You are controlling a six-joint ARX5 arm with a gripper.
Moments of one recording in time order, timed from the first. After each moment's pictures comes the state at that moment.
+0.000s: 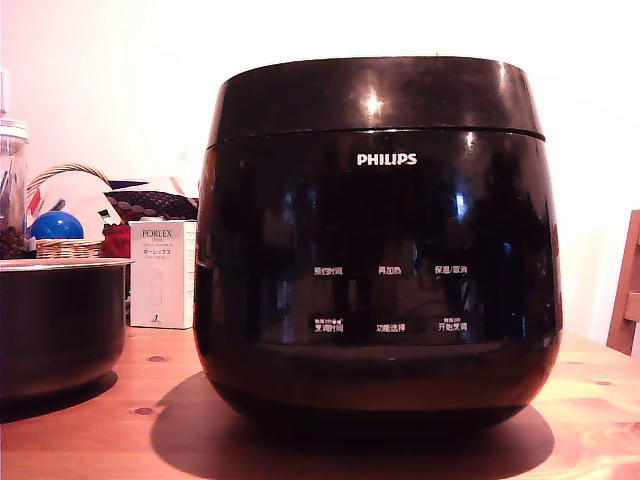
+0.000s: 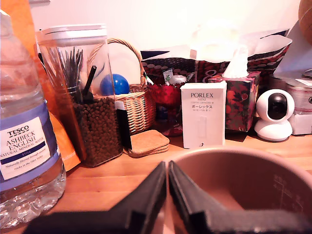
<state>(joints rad) 0.00 0.00 0.02 -0.01 0.00 0.00</state>
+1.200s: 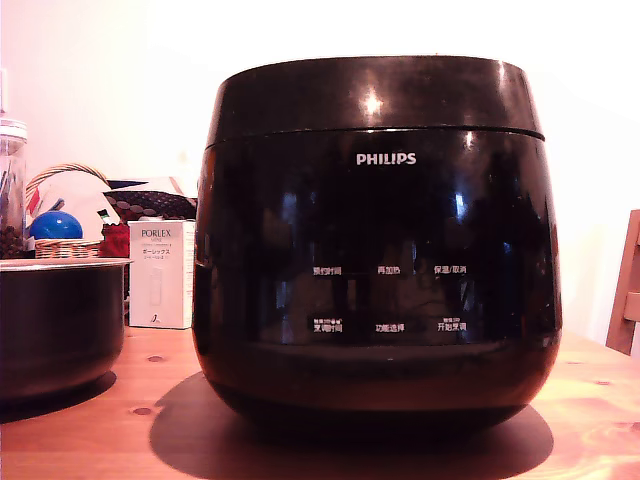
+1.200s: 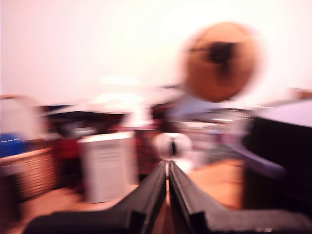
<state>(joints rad) 0.00 0.00 0.06 0.06 0.56 -0.15</state>
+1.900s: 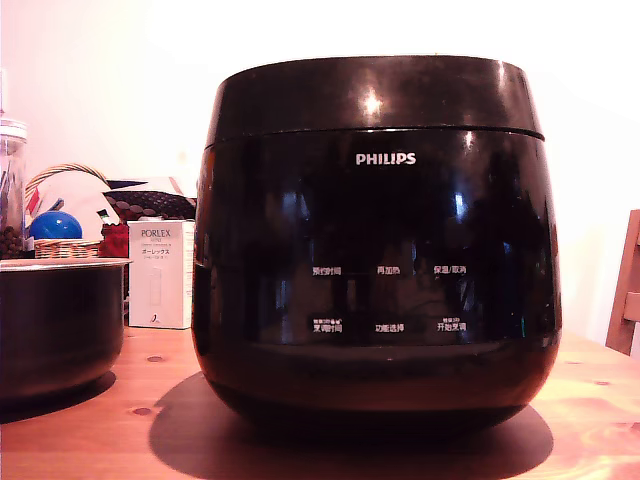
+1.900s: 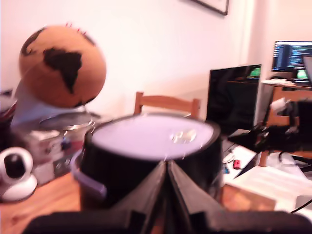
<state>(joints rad) -0.02 0.07 0.31 -0.07 0.99 -0.21</state>
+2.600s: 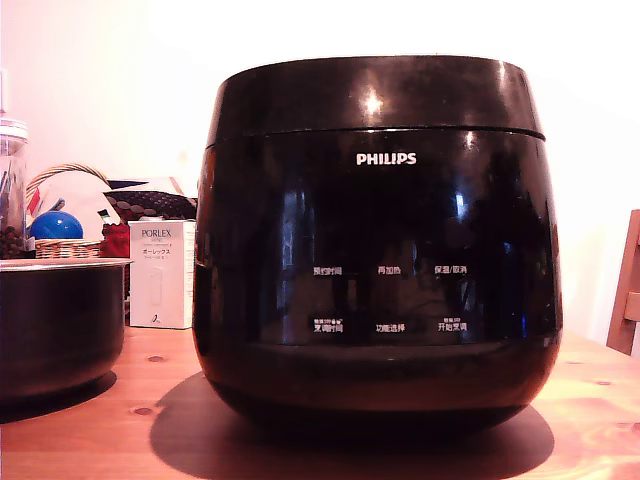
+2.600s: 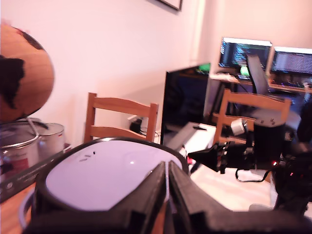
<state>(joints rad) -0.29 0.63 0.58 0.09 0.95 -0.15</state>
